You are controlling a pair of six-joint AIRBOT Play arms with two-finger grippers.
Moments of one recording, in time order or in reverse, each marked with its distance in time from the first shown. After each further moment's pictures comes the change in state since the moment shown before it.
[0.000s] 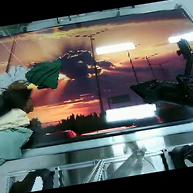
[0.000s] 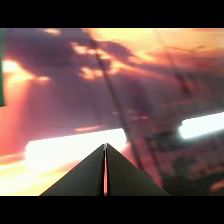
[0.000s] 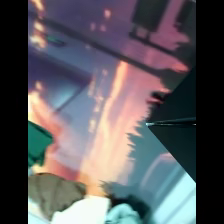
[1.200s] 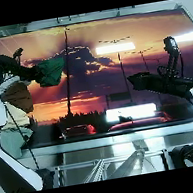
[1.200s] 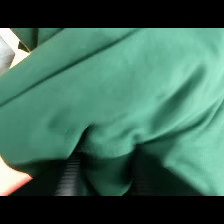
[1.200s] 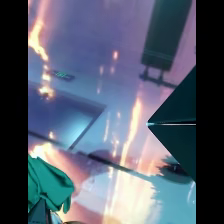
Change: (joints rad) left arm 0.013 -1.429 1.132 0.246 0.264 -0.092; right arm 0.000 -0.191 0.000 -0.046 -0.191 0.000
